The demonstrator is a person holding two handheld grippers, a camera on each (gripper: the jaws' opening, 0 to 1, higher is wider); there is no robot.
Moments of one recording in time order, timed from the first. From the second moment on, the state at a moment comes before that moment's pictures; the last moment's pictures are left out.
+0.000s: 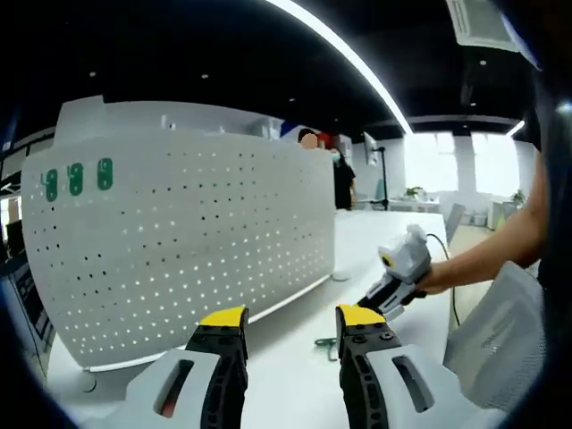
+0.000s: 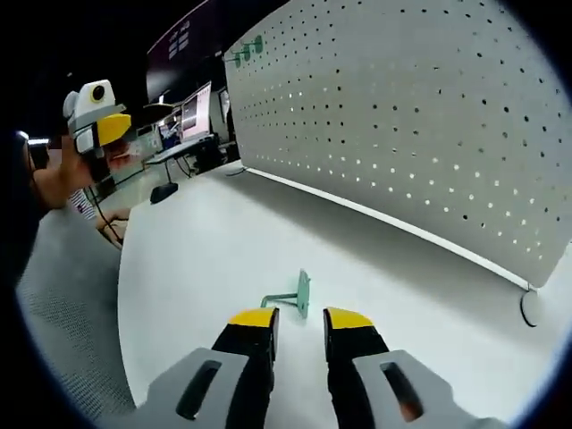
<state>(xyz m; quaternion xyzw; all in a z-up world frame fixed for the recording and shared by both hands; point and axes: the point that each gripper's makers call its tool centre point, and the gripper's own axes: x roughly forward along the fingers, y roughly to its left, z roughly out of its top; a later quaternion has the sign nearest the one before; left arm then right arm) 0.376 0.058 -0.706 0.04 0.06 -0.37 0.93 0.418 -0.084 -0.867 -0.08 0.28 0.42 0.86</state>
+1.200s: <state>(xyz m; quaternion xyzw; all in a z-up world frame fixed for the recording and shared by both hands) 0.365 0.041 -0.726 0.04 0.09 -0.41 0.90 0.431 -0.073 -0.875 -0.14 0.26 0.43 0.85</state>
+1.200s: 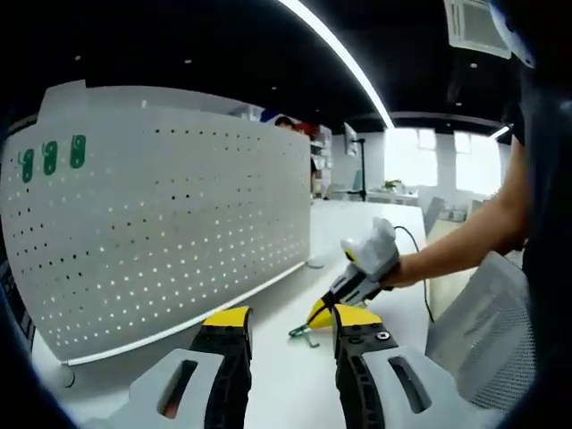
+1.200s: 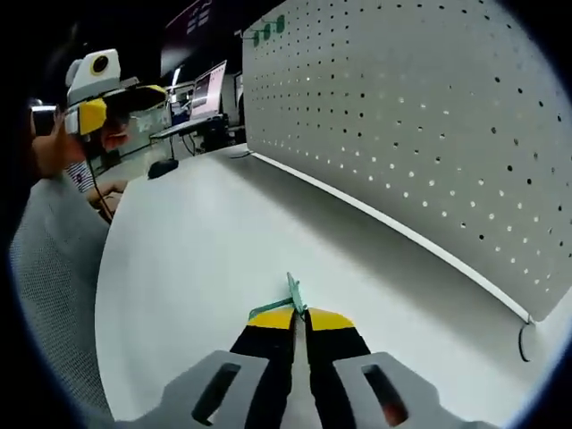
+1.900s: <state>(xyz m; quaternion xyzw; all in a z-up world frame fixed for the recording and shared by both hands) 0.361 0.037 -0.727 0.04 0.10 -0.43 0.90 0.436 -0.068 -0.856 -0.16 0.25 0.43 0.86</state>
